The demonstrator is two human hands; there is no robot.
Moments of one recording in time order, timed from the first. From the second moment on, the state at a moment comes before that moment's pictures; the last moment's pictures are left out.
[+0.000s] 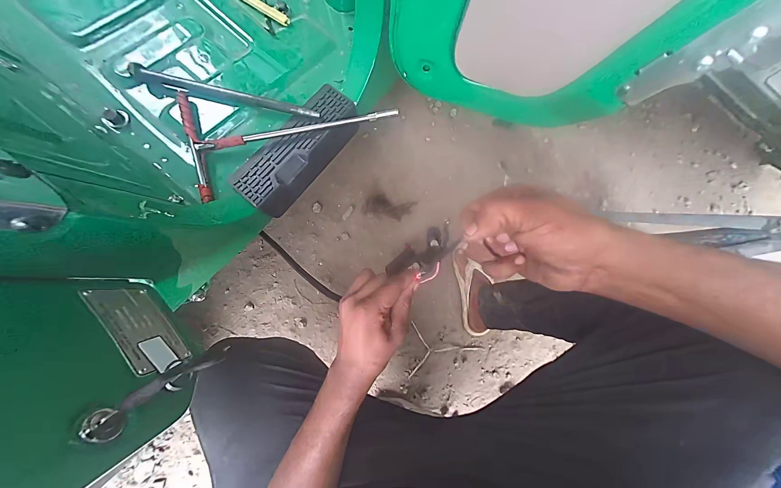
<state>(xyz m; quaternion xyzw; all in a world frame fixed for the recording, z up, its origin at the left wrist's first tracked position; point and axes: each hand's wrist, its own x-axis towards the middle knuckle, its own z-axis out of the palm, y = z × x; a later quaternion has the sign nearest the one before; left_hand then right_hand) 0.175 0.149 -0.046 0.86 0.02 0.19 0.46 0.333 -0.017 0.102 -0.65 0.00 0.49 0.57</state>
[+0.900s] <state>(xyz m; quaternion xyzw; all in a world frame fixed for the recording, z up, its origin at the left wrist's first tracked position) 0.167 0.145 -0.037 0.73 0.06 0.16 0.66 0.311 -0.020 0.038 -0.78 -0.42 0.29 0.35</state>
